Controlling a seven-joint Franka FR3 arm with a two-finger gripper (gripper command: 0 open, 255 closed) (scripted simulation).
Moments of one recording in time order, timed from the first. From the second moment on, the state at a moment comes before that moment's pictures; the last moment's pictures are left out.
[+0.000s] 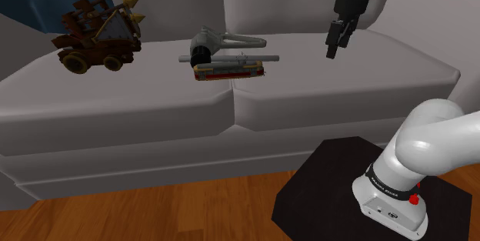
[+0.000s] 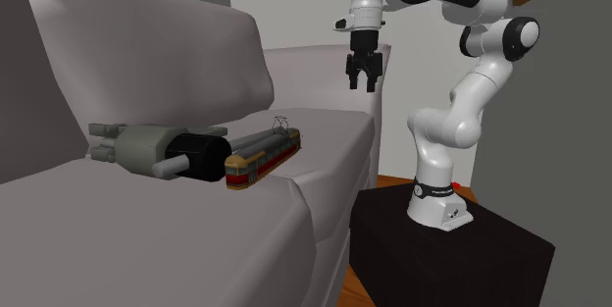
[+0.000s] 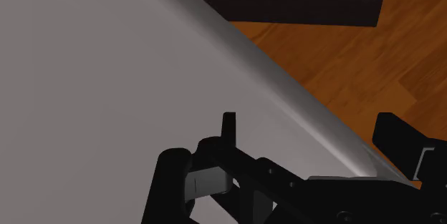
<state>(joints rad) -0.02 -0.81 -0.01 -2.30 -0.03 1.48 -0.08</state>
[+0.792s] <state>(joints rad) 0.07 -0.47 -0.01 -2.14 -0.01 1.68 -0.25</state>
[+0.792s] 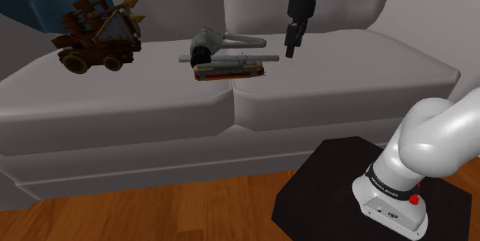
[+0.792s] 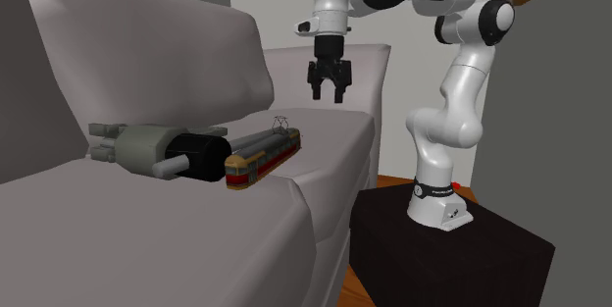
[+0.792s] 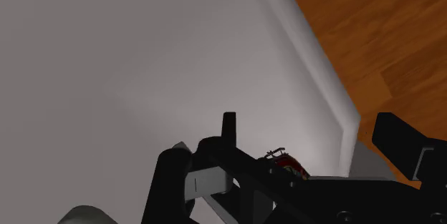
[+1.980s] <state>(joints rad) 0.18 0.08 0.06 -1.66 0.03 1.81 -0.50</state>
